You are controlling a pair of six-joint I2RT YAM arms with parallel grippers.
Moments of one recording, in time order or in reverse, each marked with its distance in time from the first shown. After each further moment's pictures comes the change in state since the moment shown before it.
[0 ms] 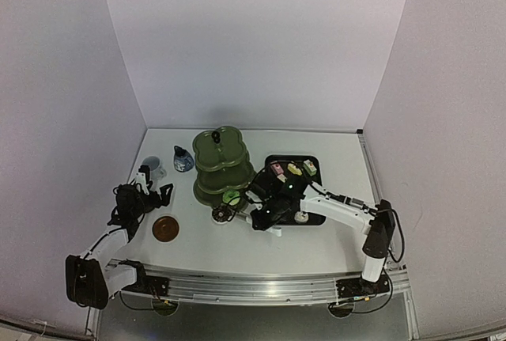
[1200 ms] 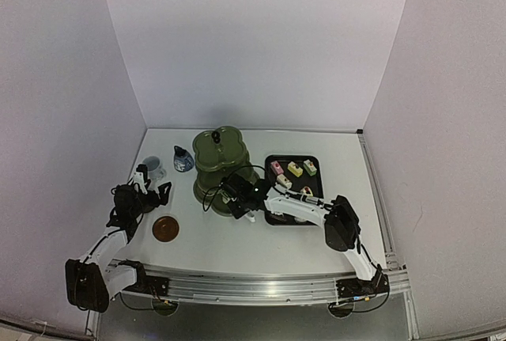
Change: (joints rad) left arm 0.011 -0.034 0.000 0.001 -0.001 0.000; right arm 0.016 0.388 0.263 0.261 0.366 -0.090
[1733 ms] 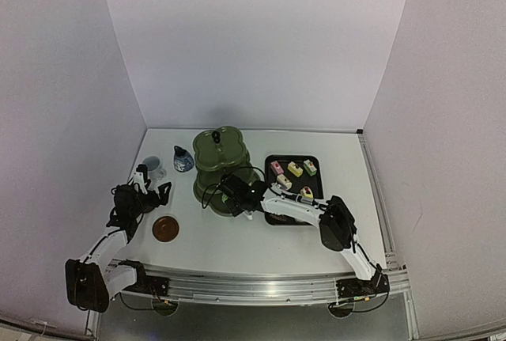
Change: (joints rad) left arm 0.000 0.000 0.000 0.000 0.000 0.000; right arm 0.000 0.051 0.030 0.048 0.106 0.032
